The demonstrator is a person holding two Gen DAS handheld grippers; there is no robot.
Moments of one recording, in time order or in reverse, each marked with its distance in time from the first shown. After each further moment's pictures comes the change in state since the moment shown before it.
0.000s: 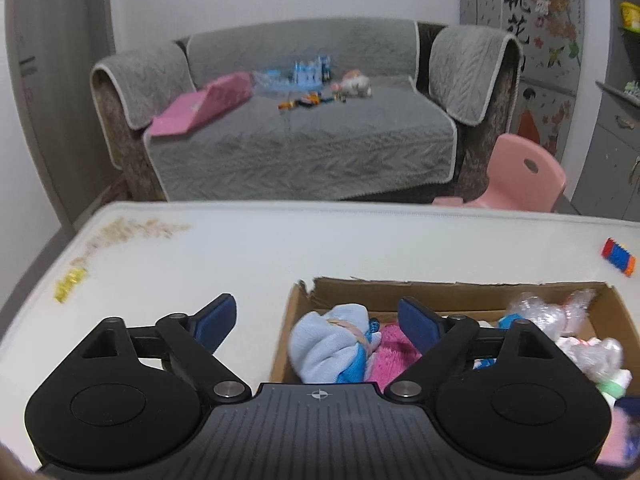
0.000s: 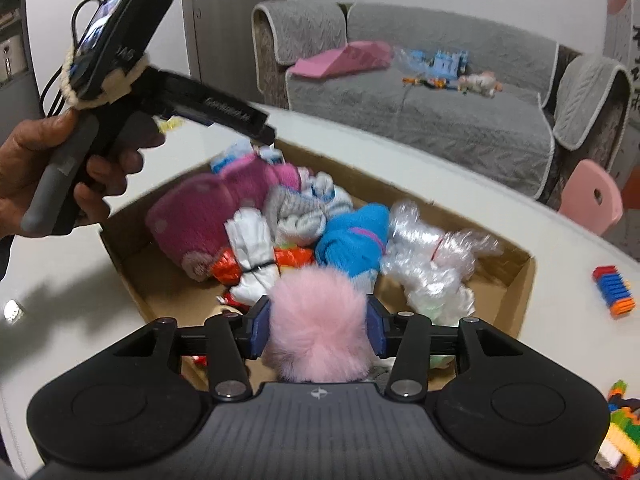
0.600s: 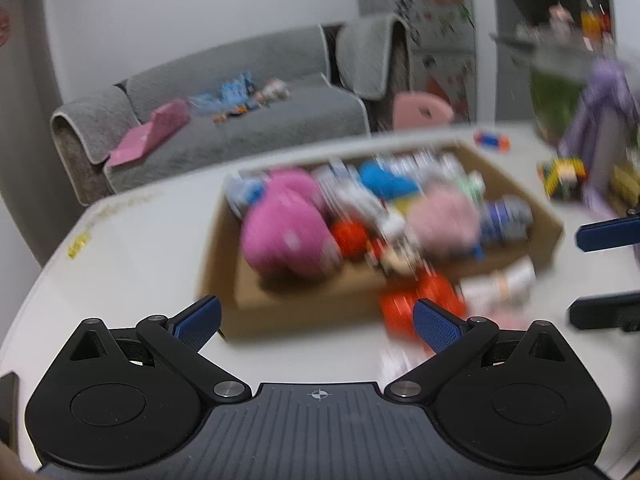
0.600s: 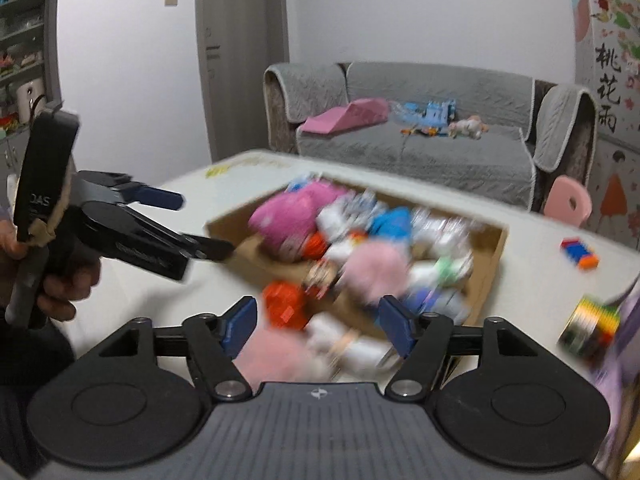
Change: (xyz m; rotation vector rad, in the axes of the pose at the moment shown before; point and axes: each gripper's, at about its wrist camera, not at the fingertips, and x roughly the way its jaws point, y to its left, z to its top) left arm -0.130 -0.044 -0.151 0.239 -0.030 -0.123; right arm -0.084 0.066 -0.081 0.048 -0.134 0.017
